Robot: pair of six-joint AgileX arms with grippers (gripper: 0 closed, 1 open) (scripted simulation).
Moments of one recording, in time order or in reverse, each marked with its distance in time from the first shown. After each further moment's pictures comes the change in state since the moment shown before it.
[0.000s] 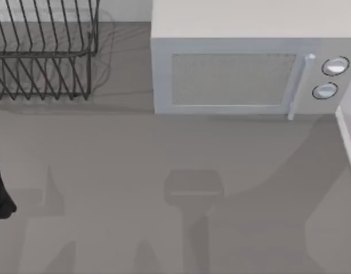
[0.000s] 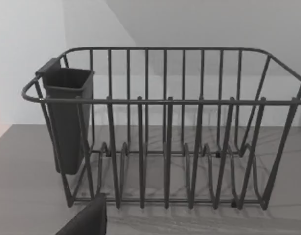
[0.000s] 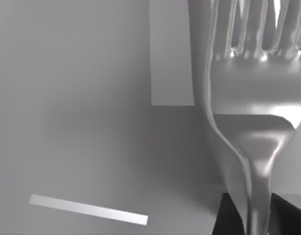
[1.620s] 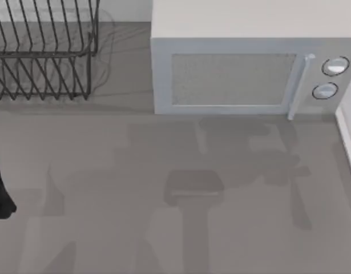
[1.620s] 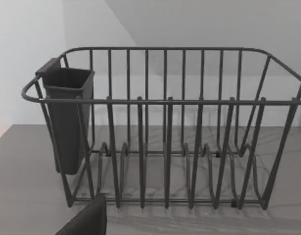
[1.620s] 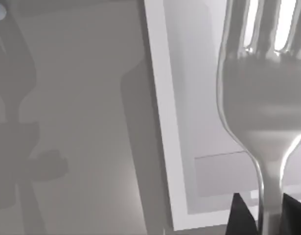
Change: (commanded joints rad) left arm 0.000 0.000 0.000 0.000 0.000 0.000; right arm 0.284 -0.646 -0.097 -0.463 0.059 0.390
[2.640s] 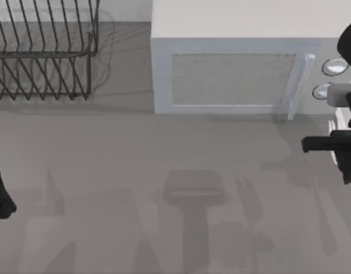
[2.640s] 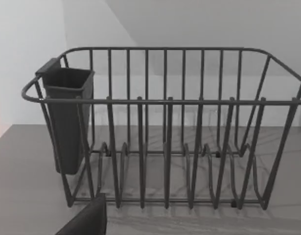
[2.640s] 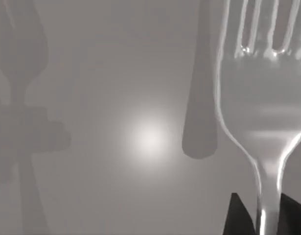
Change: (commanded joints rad) left arm 0.000 0.000 0.000 0.000 0.000 0.000; right arm 0.328 -0.289 -0.430 0.004 -0.055 0.205
